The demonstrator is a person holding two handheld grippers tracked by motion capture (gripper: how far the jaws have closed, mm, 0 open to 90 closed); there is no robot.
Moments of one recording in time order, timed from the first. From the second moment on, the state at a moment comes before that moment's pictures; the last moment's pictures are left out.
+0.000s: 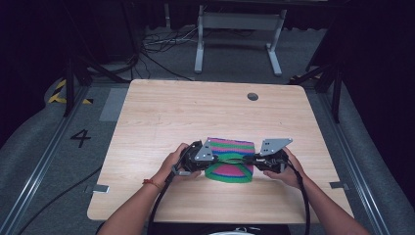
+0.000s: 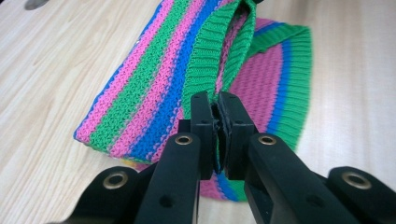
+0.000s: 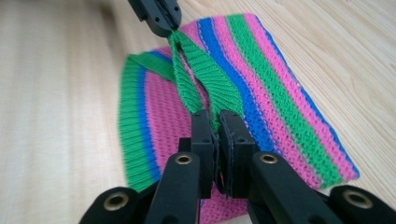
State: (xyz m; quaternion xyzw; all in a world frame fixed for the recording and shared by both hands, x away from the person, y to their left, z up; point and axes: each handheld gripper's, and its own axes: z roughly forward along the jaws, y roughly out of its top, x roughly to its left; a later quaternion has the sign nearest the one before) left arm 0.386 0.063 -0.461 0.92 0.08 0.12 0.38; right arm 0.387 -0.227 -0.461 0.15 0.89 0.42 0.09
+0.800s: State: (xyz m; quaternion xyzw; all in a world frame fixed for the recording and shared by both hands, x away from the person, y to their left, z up) left arm 0.386 0.054 -0.490 0.94 0.09 0.08 0.32; right arm 0.380 -0.219 -0.486 0.13 0.93 0.33 0.10
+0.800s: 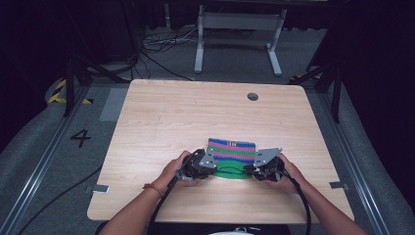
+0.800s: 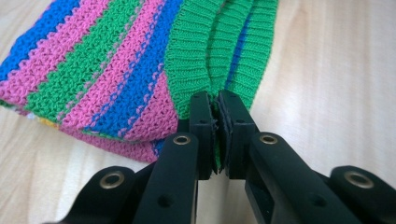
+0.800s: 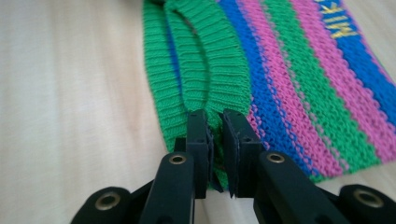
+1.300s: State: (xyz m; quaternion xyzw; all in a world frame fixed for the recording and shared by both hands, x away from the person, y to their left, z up) left arm 0.398 0.053 -0.488 0.94 0.10 0.09 0.32; right arm 0.399 -0.224 -0.491 0.18 0.91 0.36 0.11
